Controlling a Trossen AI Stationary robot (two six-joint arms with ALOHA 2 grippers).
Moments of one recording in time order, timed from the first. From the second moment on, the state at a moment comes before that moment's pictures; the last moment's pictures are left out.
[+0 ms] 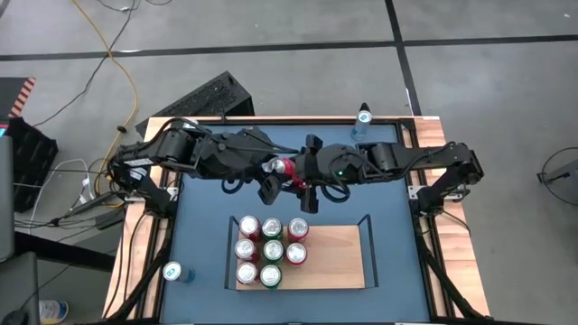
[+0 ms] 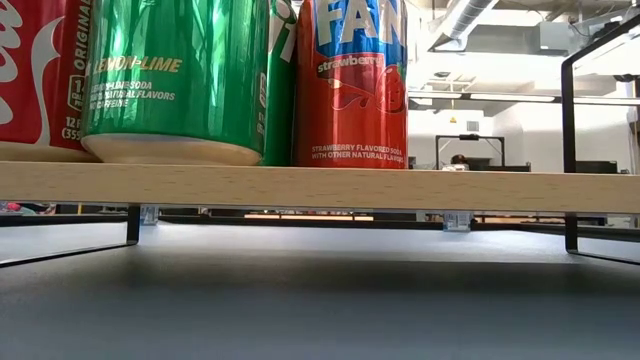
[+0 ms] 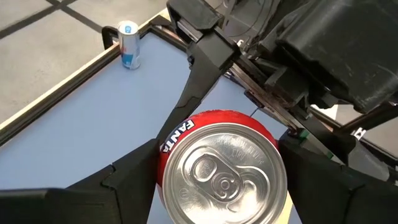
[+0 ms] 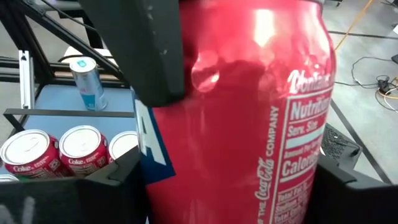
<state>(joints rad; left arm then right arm) -0.16 1.74 2.32 -1.16 -0.43 -0.62 0.14 1.64 1.81 -0.66 0.30 -0.02</state>
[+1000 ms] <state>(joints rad) -0.30 1.67 2.35 -1.03 -0.31 0.05 0.37 1.40 1.81 -0.70 0.16 0.09</state>
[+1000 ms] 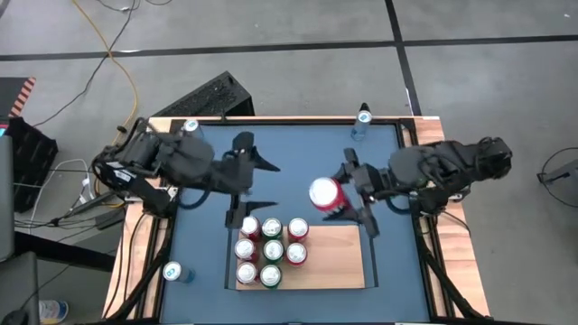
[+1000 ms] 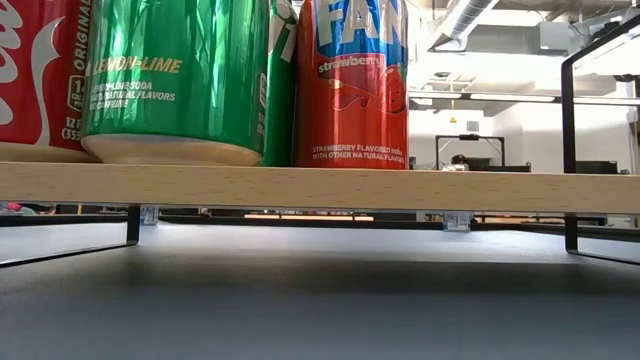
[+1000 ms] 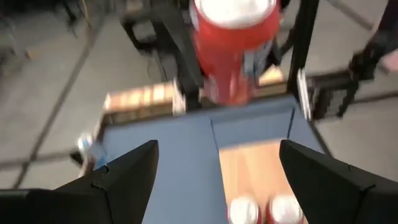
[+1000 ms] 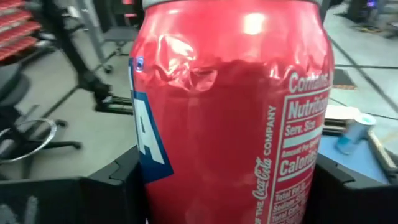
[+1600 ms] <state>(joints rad) -0.54 1.67 2.35 -0.87 -0.49 0.05 0.73 1.41 1.20 0.28 0.66 0.32</state>
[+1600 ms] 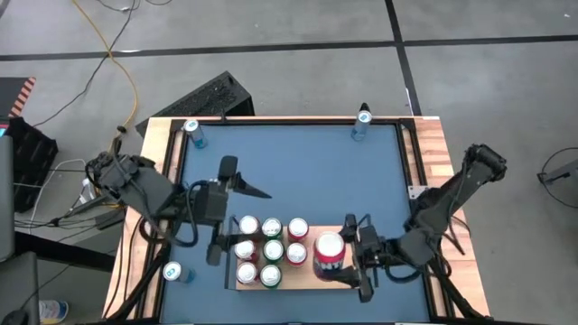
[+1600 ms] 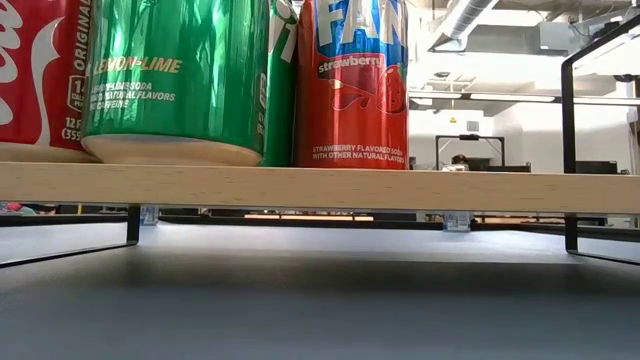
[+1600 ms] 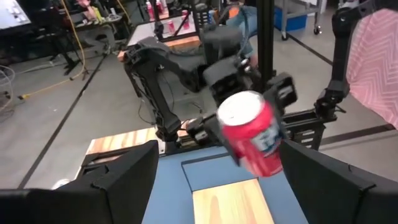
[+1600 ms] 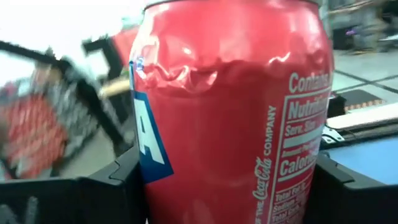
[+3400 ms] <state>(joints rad) -0.66 1.67 2.19 -0.85 -0.87 -0.48 1.09 1.51 1.05 0.67 1.34 0.09</state>
